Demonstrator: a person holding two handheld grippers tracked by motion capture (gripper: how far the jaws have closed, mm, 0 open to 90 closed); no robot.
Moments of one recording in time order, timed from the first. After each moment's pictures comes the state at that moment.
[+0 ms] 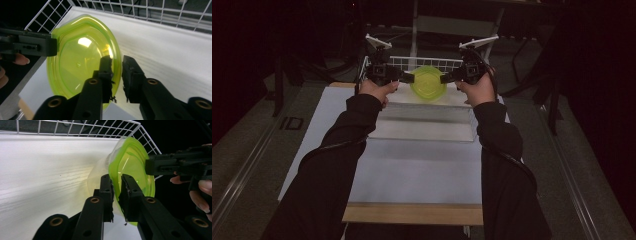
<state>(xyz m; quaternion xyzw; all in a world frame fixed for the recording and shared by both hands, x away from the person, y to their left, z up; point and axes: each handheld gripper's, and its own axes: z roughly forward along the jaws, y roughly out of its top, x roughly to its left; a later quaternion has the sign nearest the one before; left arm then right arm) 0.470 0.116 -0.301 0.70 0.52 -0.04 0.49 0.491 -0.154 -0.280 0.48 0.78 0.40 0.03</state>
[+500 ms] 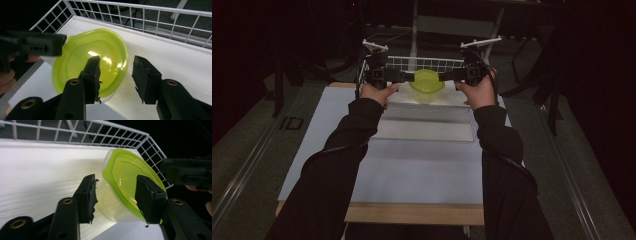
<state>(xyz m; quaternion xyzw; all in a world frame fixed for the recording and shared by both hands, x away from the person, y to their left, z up) 0.466 0.122 -0.313 0.68 0.53 0.01 0.51 0.479 -0.155 -0.277 0.46 0.78 0.42 0.08</state>
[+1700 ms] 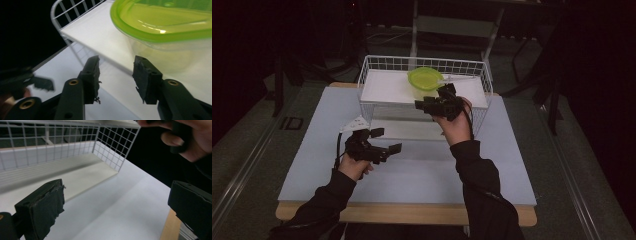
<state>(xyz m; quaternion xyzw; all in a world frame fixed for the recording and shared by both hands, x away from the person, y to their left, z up) 0.323 0.150 -0.431 0.73 0.37 0.08 0.57 0.422 -0.108 -0.347 0.38 0.78 0.49 0.10</state>
